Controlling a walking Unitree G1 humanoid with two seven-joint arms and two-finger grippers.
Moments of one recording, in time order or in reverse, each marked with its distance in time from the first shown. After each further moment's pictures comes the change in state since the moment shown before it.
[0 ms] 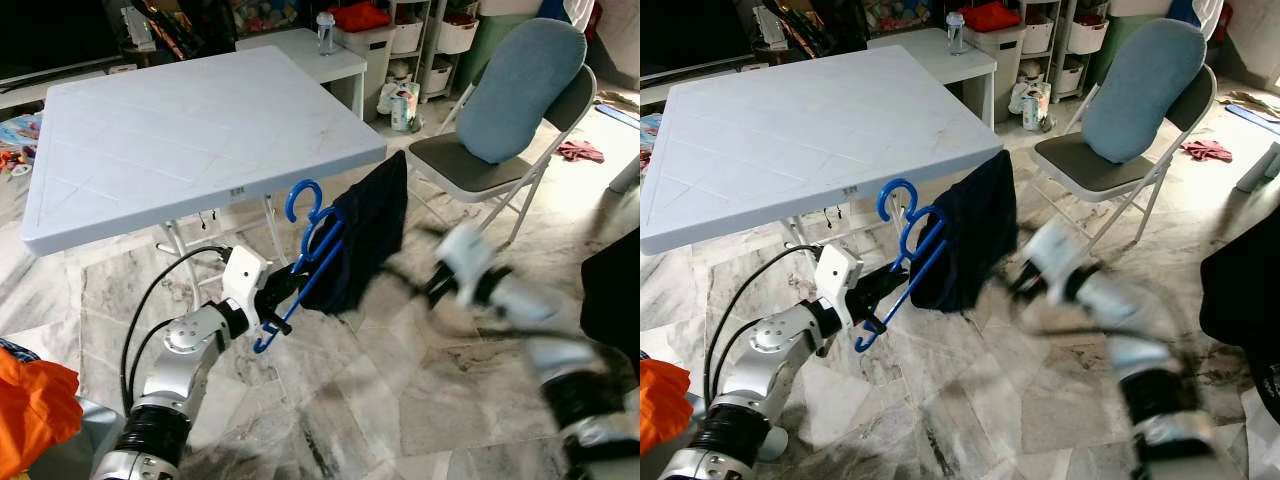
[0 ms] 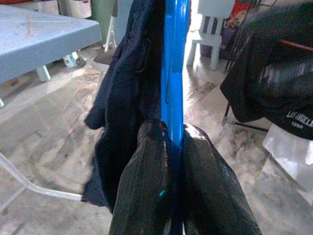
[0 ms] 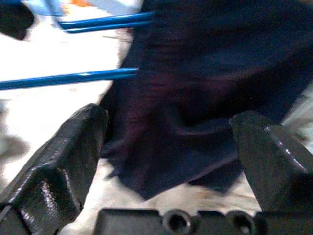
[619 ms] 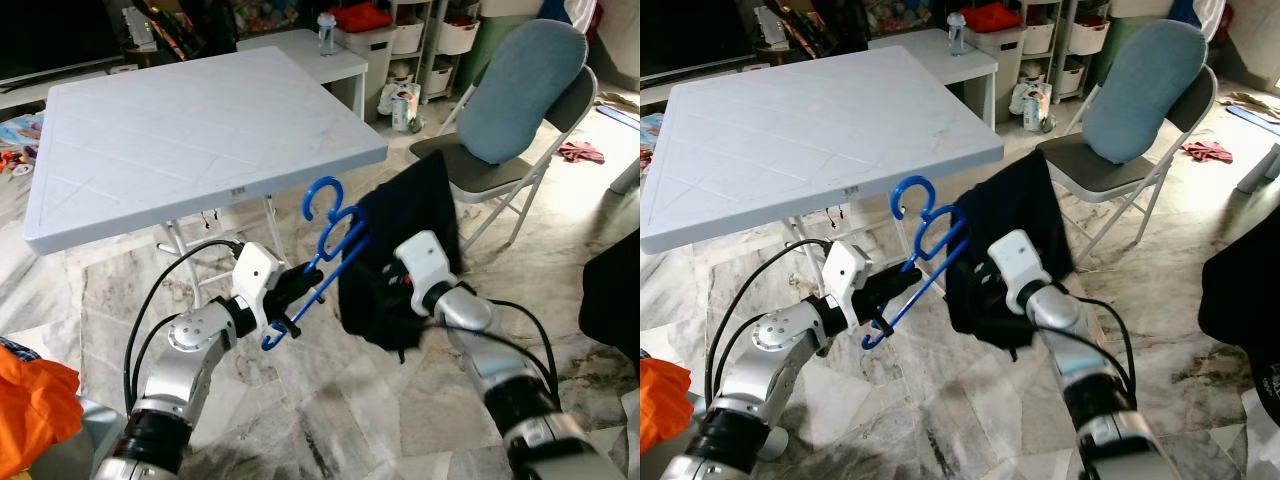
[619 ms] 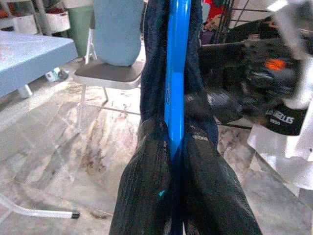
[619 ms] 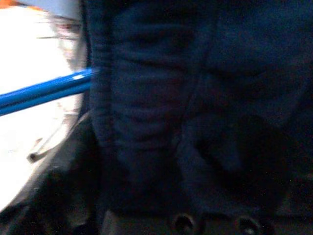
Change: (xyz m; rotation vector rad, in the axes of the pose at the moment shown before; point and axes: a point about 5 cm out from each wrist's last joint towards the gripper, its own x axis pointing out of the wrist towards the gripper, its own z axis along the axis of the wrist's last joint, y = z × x) left arm 0.001 -0.016 0.015 0.046 -0.026 -0.101; right arm 0.035 0.012 -0.010 0.136 0.074 -0.358
